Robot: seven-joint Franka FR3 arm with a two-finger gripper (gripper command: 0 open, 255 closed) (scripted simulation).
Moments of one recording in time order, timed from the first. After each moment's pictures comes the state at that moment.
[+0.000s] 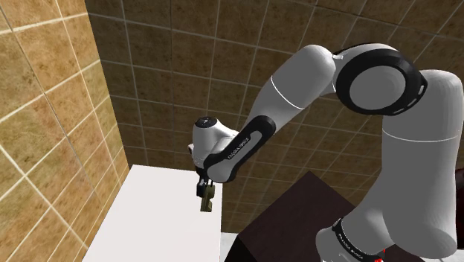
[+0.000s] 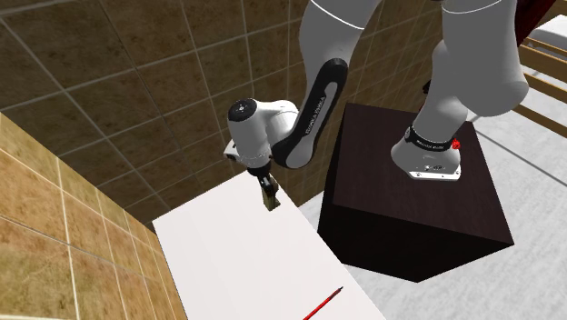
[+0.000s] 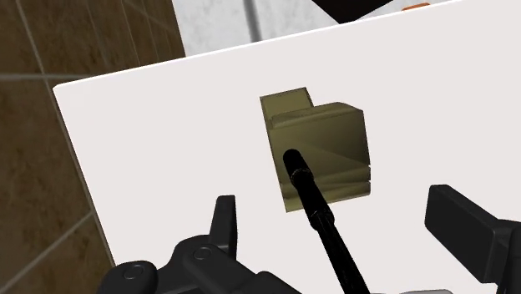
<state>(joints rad) 0.30 0.55 0.11 -2.19 -0.15 2.64 -0.15</state>
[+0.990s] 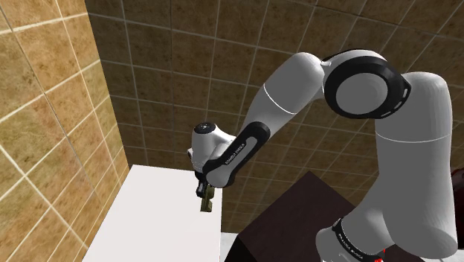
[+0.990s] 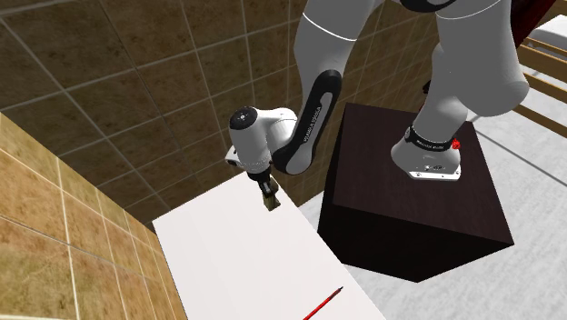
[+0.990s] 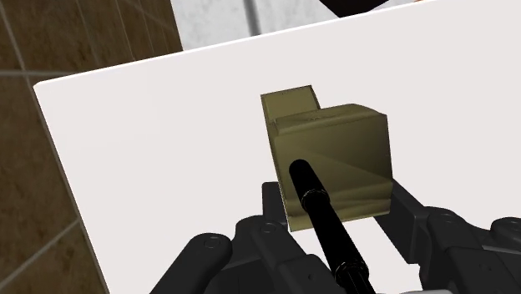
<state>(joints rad) 0.31 0.61 0.10 -2.16 -0.17 2.68 -0.14</state>
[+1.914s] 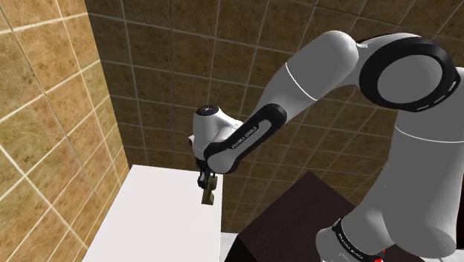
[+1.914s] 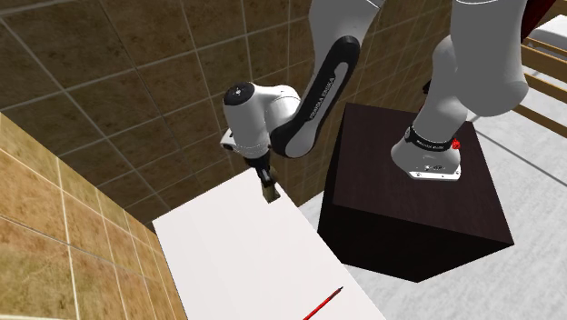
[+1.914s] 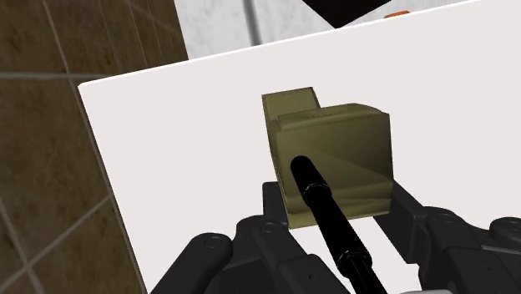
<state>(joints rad) 0.29 0.45 0.14 -2.21 -0.13 2.56 -0.17</state>
